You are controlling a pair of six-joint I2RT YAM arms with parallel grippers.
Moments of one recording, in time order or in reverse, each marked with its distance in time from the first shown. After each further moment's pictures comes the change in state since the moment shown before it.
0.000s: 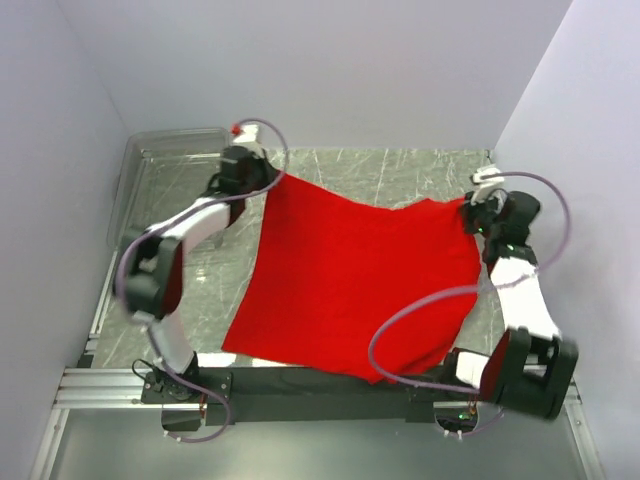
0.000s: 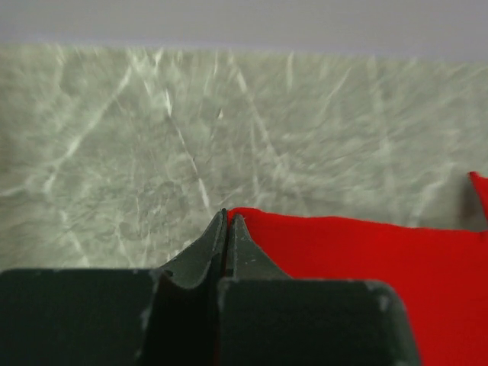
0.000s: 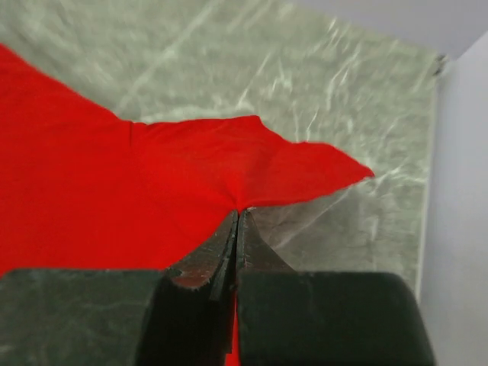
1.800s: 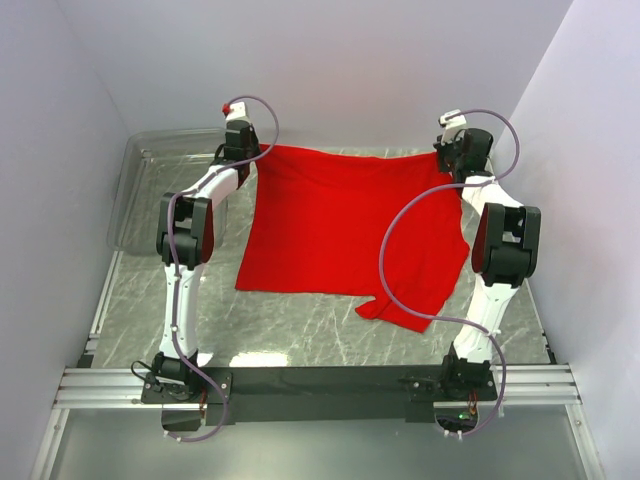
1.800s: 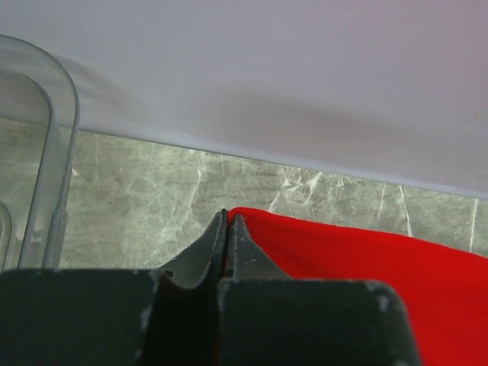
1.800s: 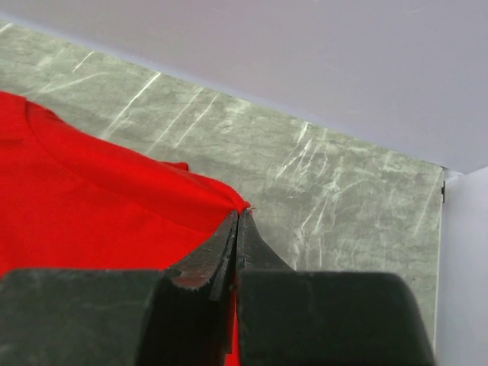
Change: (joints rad) left arm 0.106 0.694 0.744 -0.122 -0.239 0.020; right arm 0.180 0.952 0.745 0.188 0.217 -0.006
